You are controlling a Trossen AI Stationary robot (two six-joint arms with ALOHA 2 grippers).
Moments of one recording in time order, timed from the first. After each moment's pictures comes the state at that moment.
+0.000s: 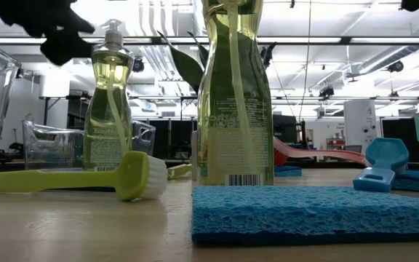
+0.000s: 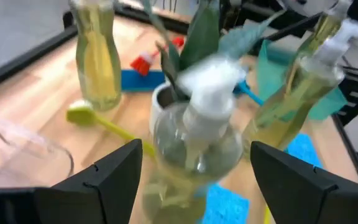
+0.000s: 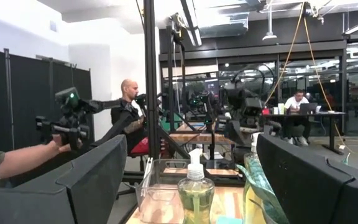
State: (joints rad) left arm -0.30 0.56 0.54 -0.38 -0.40 -0.42; right arm 1.04 0.47 0.18 0.74 0.79 -0.24
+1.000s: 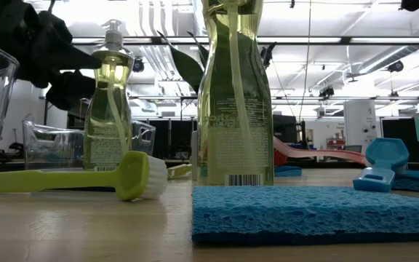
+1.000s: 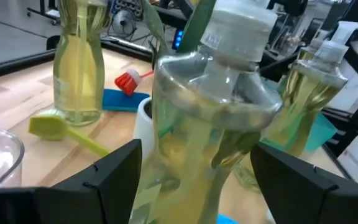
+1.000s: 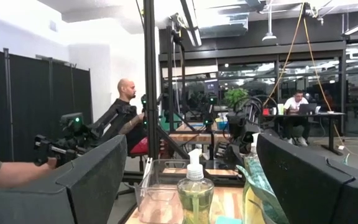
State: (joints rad) left arm -0.30 0.62 0.08 0.44 -0.42 -0.35; right arm 1.04 0.47 0.18 0.74 0.79 -0.25
